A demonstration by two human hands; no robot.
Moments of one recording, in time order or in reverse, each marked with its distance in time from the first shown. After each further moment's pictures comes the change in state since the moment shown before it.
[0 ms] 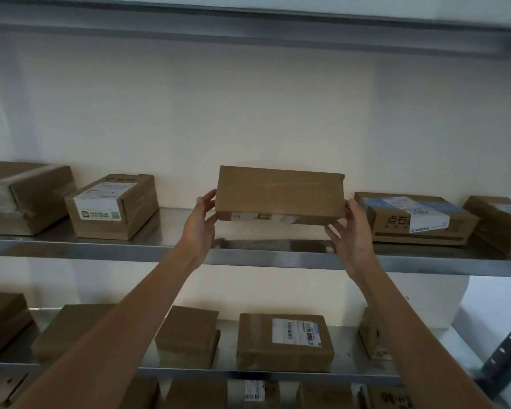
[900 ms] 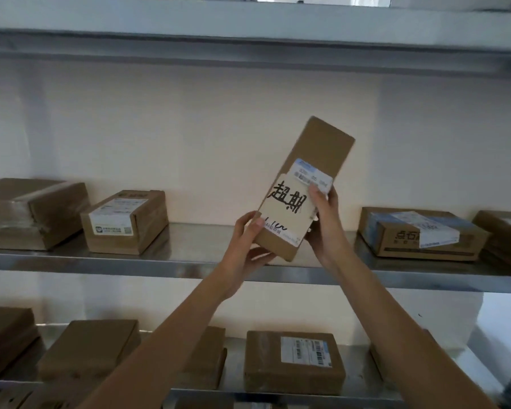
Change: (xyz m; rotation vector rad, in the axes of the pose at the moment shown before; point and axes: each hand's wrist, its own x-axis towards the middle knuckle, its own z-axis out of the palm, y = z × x) left_hand -0.033 -0.010 0.042 -0.024 -0.234 -0.072; right_hand -0.006 -0.014 0.088 0.000 -0.177 -0.042
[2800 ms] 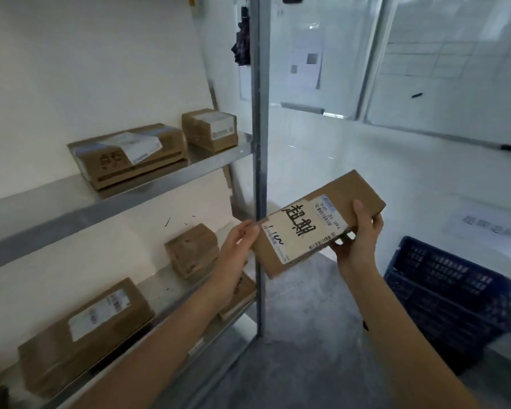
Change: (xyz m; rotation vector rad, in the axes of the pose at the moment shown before) left_hand -0.149 -0.185 0.327 0.280 -0.623 -0.313; right_hand -0.355 -0.125 -0.333 0.078 1.202 -0.305
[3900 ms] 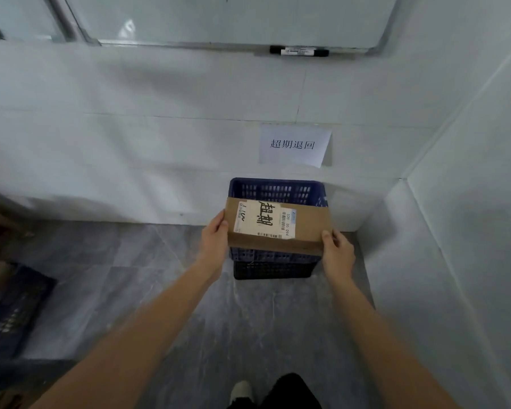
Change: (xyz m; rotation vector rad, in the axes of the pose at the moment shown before) left_hand 0.275 -0.169 0.550 0.120 -0.413 -0.269; right_hand 0.284 -0.130 -0.442 -0.869 0.859 -0.028
